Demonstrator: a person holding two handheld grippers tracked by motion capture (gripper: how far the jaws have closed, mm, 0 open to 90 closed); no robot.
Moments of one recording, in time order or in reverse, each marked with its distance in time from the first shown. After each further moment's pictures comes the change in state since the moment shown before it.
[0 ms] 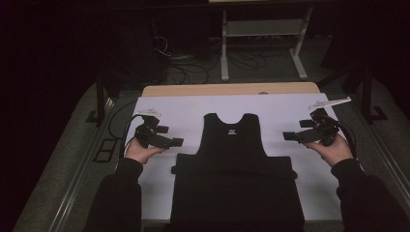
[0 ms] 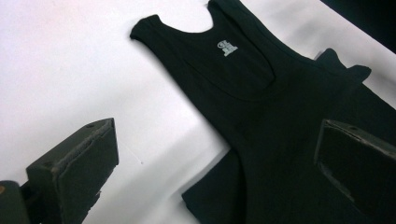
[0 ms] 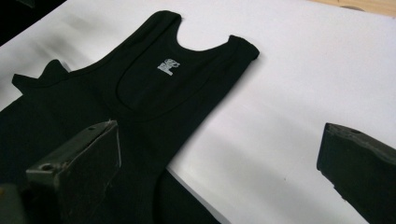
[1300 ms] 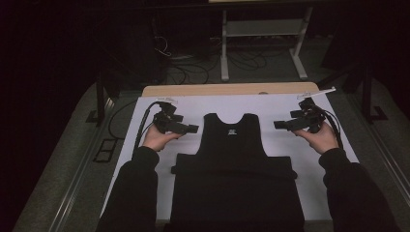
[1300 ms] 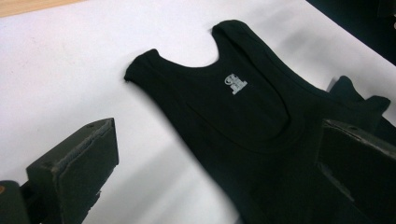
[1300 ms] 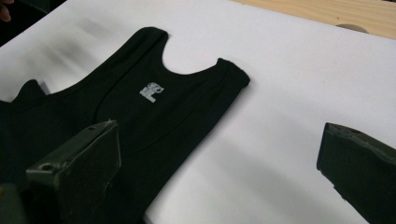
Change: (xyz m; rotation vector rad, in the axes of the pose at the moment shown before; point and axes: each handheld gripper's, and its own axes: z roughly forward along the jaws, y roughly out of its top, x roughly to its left) left arm 0.011 0.039 0.052 -0.003 -0.016 -0.005; right arm -0.018 0.028 0.036 -0.004 -0.003 -0.002
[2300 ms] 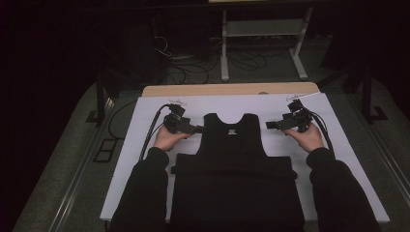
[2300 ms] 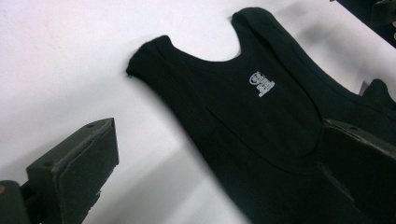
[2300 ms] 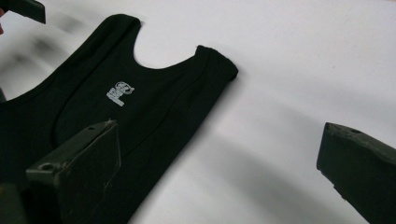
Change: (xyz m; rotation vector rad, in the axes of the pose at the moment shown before) left arm 0.019 -0.008 0.046 0.026 -0.007 -0.040; right arm -0.018 -0.004 0.048 0.039 -0.015 0.063
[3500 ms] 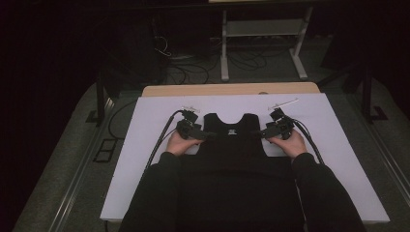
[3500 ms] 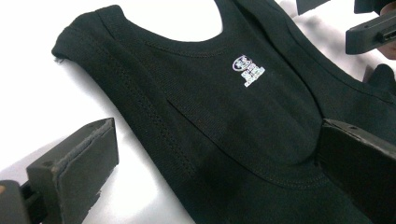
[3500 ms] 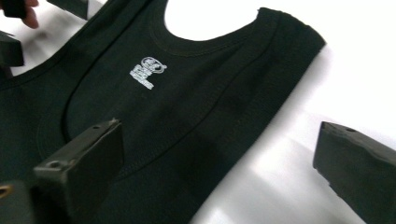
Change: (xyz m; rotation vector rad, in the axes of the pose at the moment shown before) left arm -0.017 -0.008 0.039 0.047 -0.032 0.008; right arm 0.027 -0.011 0.048 0.071 0.076 -0.030
